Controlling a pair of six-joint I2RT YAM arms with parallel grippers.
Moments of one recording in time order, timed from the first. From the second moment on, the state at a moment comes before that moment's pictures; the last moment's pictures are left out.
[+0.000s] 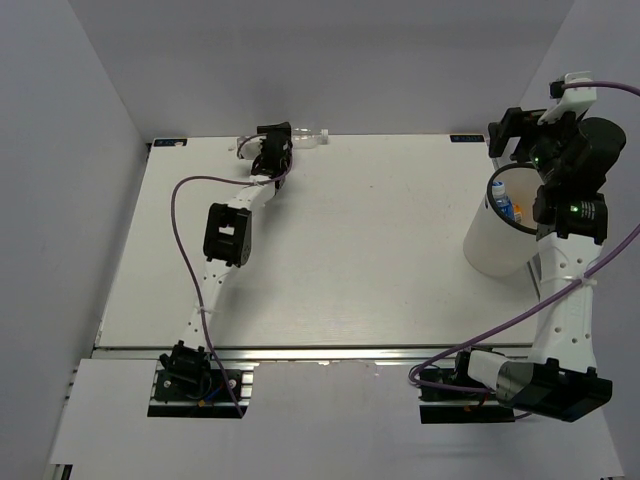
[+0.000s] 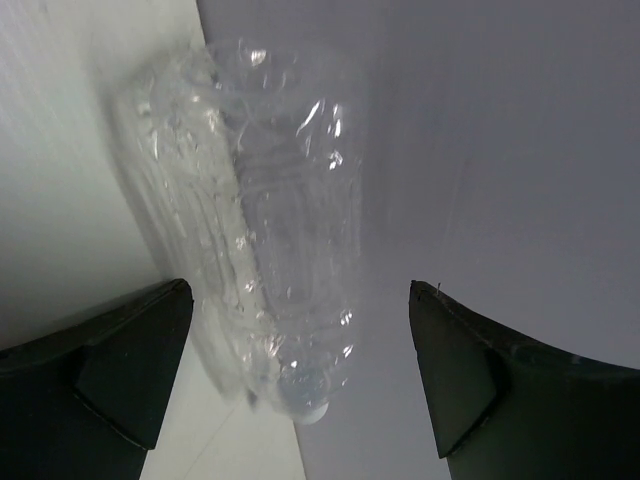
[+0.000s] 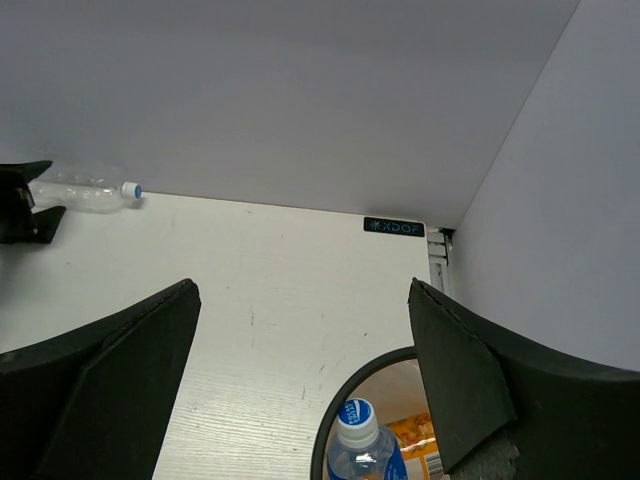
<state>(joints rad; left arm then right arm) -0.28 2.86 2.44 0.14 -0.41 -1.56 -0.19 1.16 1.46 -0.30 -0.33 -0.06</state>
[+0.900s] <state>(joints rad) -0.24 2.85 2.34 0.37 -0.44 -1.47 -0.17 1.20 1.49 -0.43 -0.23 -0.06</state>
